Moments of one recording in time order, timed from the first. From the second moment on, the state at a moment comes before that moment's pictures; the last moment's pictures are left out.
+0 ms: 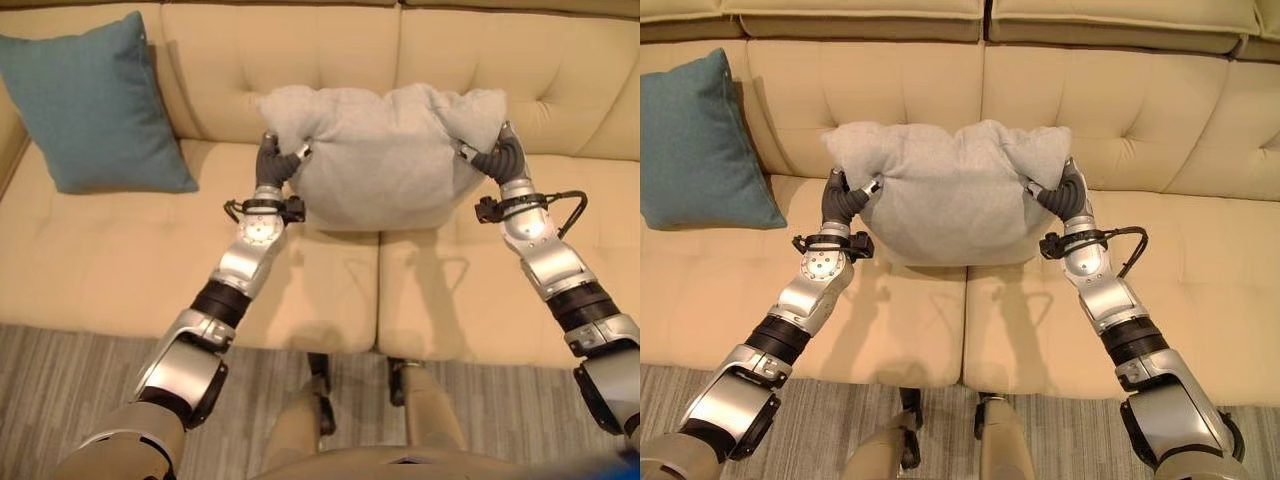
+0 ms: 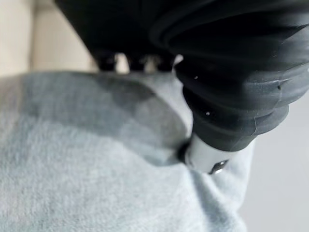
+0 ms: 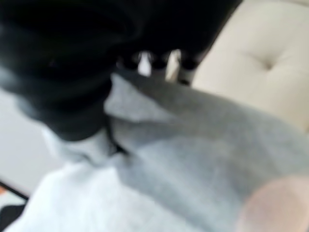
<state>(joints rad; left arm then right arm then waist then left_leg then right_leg) -0.80 0.40 -0.38 0.55 -0.44 -0.21 0.40 -0.78 -0.61 0.37 0.46 0.11 -0.11 -0.36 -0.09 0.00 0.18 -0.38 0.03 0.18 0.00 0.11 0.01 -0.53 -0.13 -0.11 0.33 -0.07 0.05</state>
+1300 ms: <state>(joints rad) -1.45 0.55 -0.59 1.10 -0.46 -0.23 0.34 -1.53 -0.62 0.81 1.04 0.20 -0.11 -0.36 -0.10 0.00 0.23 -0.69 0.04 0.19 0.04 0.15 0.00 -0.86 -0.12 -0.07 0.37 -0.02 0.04</state>
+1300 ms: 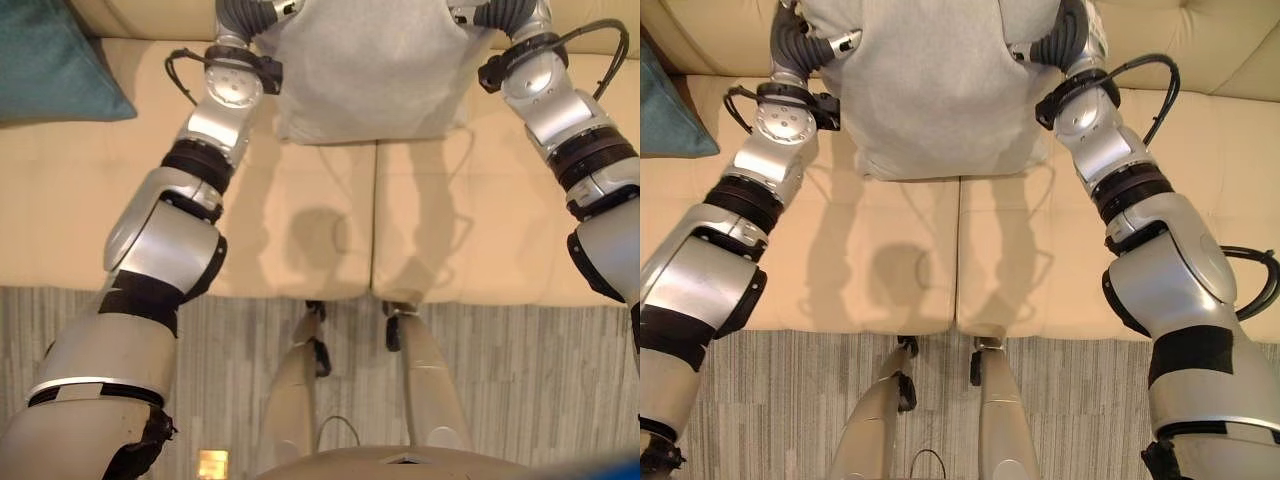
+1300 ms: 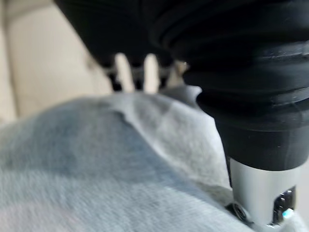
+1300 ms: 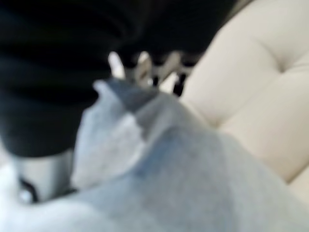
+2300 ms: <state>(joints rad) -0.54 0.74 -0.25 0.45 -0.48 -0.29 0.15 -0.77 -1.00 0.37 0.56 0.06 -0.17 -0.22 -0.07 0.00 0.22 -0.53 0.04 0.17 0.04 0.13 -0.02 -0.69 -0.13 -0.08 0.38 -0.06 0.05</state>
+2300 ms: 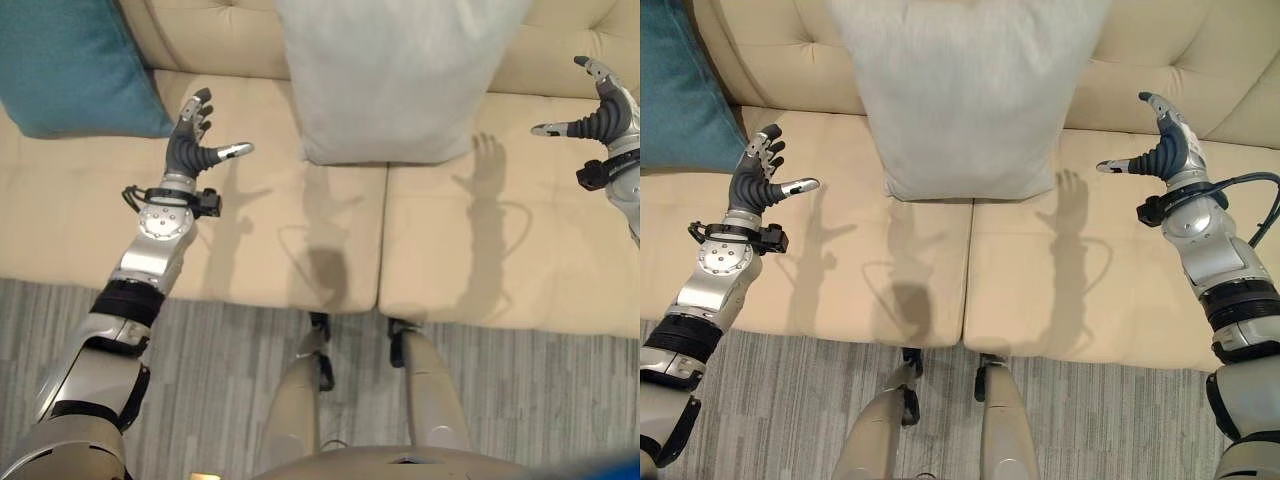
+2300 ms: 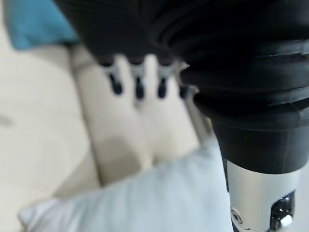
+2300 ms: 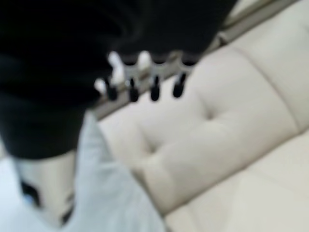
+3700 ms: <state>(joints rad) -0.02 0.28 -0.33 1.12 0.05 -0.14 0.05 -0.01 -0.43 0.27 1.10 -0.16 -0.10 -0.05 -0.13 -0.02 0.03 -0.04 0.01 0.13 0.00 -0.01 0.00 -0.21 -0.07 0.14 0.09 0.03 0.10</state>
